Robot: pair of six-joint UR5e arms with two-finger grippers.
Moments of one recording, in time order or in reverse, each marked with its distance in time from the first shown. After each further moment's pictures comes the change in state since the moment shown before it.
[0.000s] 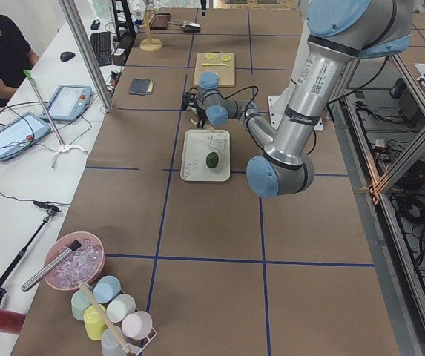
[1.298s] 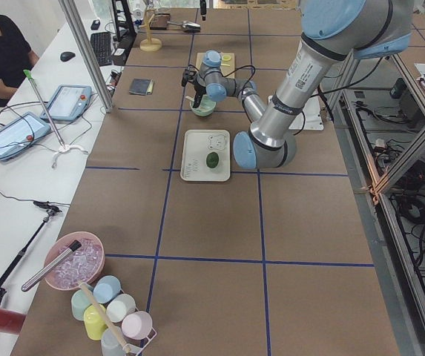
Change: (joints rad) left arm 0.070 -0.208 0.125 0.018 0.202 -0.111; right arm -0.096 0.003 0.017 0.098 0.008 0.085
